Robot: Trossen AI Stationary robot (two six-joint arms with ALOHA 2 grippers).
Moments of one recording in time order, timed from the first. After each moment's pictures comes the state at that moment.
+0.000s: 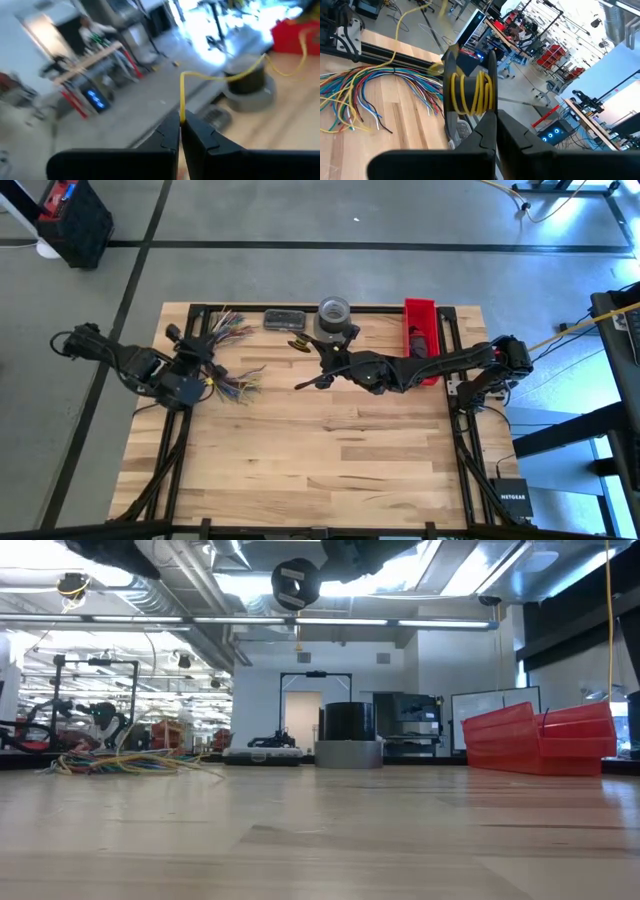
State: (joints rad) left arm -0.43 0.78 0.88 -1.10 -1.40 -0.60; right arm 0.07 1.61 1.14 0.29 0.73 -0.51
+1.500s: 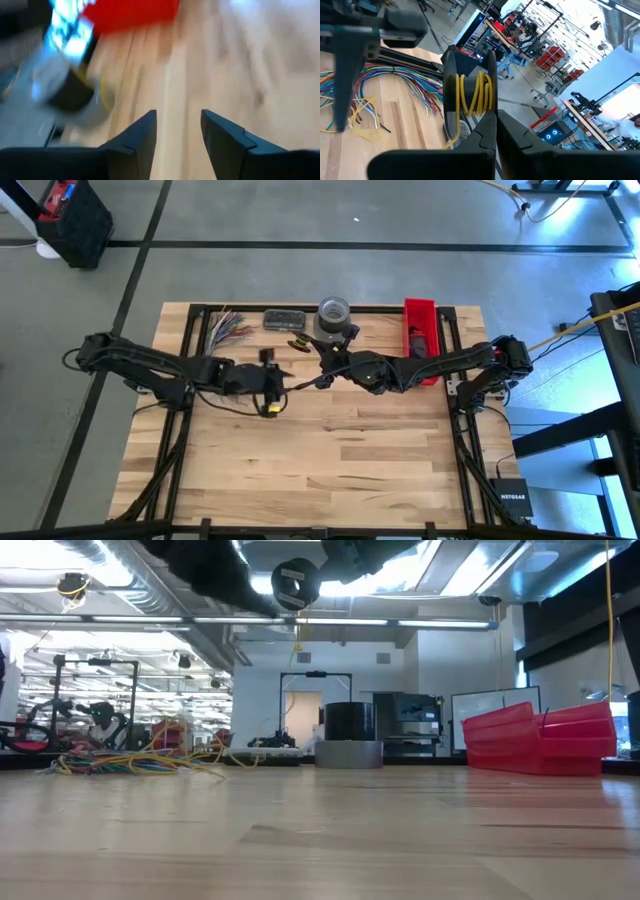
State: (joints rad) left arm -0.12 1.22 0.86 -0.27 -0.42 0.15; right arm 0.07 1.61 1.14 0.30 0.73 -0.52
